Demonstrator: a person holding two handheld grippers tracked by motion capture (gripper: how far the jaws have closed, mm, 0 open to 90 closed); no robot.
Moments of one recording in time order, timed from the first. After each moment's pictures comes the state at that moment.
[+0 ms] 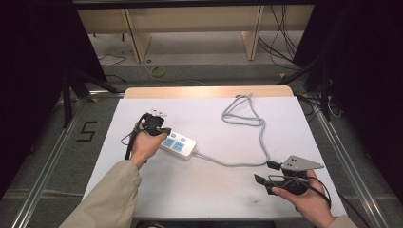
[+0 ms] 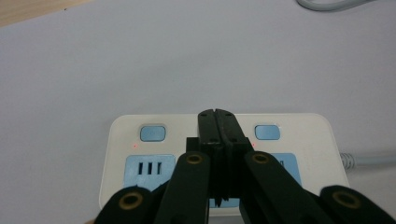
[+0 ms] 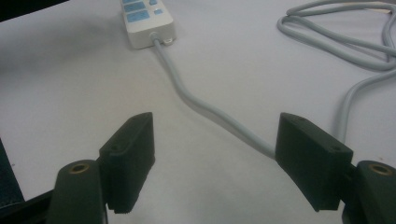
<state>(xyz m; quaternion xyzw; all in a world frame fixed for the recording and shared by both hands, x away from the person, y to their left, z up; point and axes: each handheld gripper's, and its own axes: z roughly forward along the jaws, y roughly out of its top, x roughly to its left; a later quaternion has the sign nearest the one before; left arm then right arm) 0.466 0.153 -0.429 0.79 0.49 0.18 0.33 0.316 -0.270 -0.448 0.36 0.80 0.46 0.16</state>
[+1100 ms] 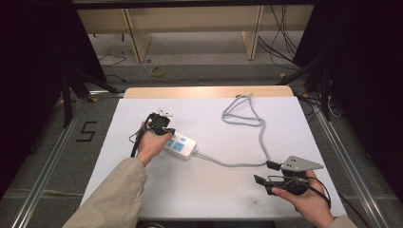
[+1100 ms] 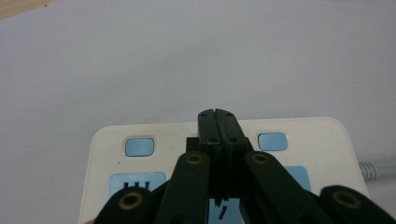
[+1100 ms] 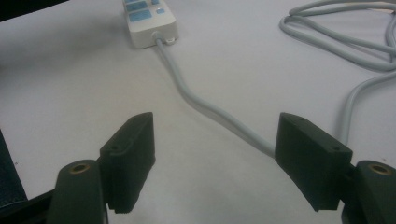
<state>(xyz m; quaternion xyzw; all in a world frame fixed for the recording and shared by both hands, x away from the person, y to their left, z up) 0.480 0.140 -0.443 0.80 0.48 0.18 0.31 0.315 -0.269 -0.448 0.36 0.80 0.45 0.16</state>
